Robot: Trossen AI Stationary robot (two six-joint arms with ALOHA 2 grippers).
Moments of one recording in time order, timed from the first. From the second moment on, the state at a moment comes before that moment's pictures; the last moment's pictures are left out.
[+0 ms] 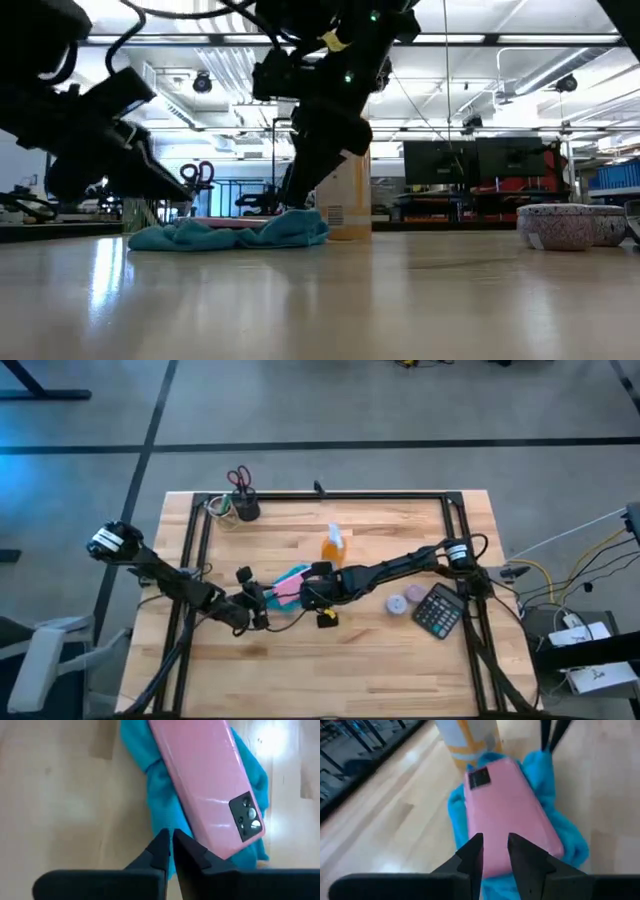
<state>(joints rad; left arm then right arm) -0.49 1.35 0.30 0.27 -0.80 -0.36 0.11 2.11 1.60 -0.60 0.20 -0.09</state>
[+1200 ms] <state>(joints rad) -0.48 1.39 0.37 0.24 -0.75 -0.32 0.16 2.08 1.61 -0.36 0.06 -0.18</state>
